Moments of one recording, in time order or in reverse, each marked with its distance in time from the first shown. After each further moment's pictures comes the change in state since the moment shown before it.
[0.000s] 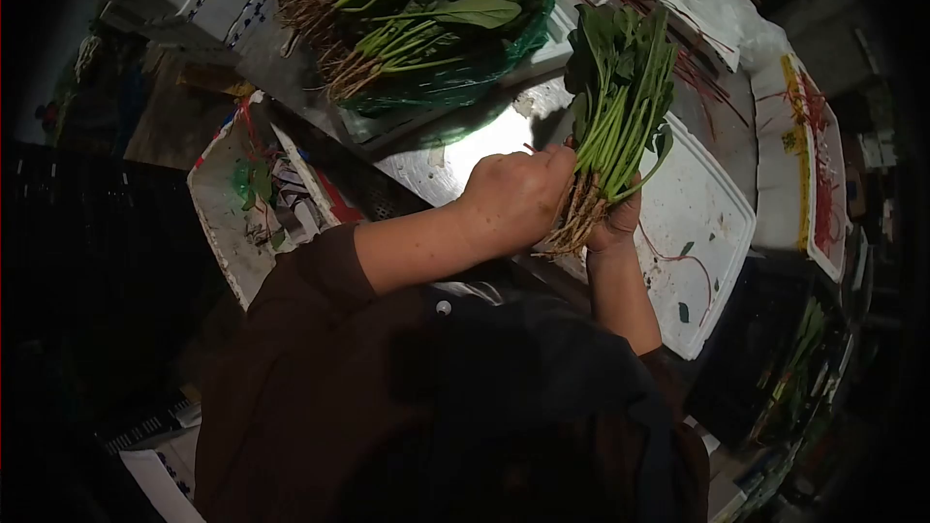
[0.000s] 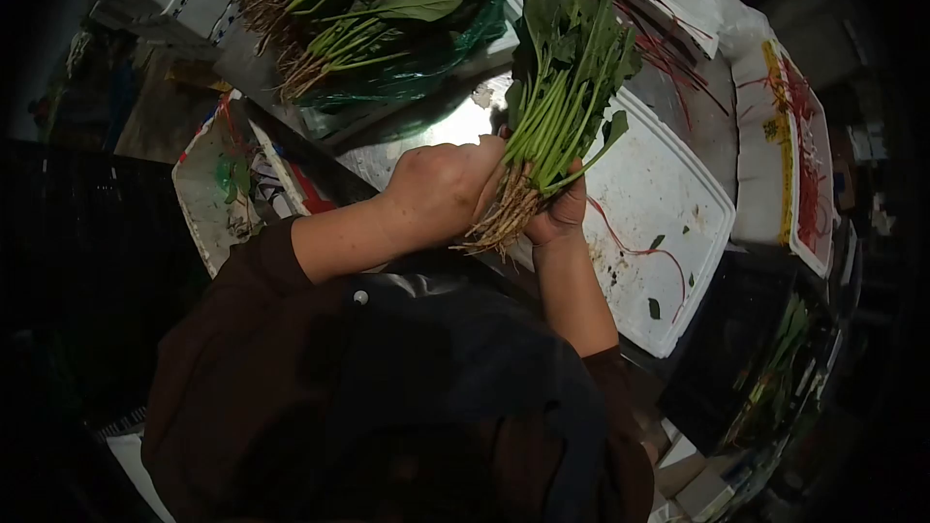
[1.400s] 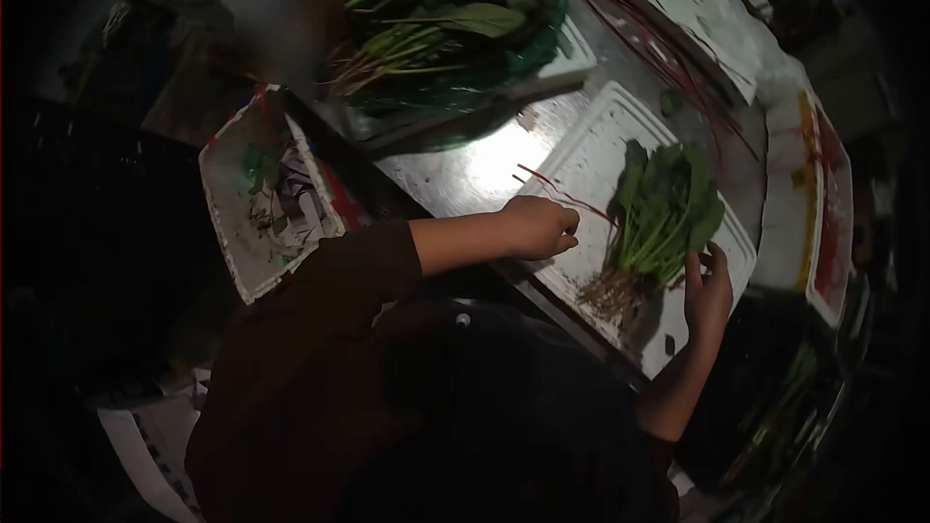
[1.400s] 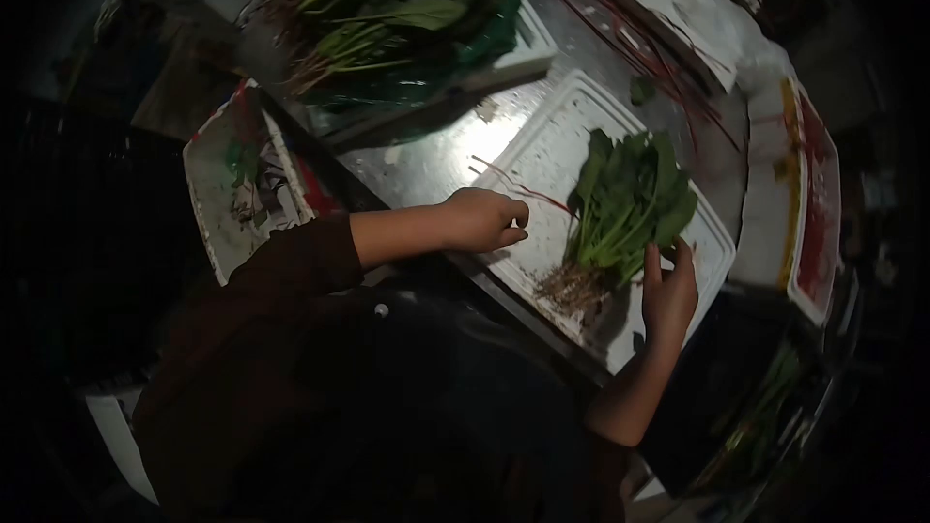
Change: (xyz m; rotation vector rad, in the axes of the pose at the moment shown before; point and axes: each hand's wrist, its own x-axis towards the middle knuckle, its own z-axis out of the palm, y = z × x) left_hand -0.007 -0.004 0.090 -0.338 -0.720 -0.324; right_hand -0.101 -0.135 0.040 -2.232 1.002 -0.033
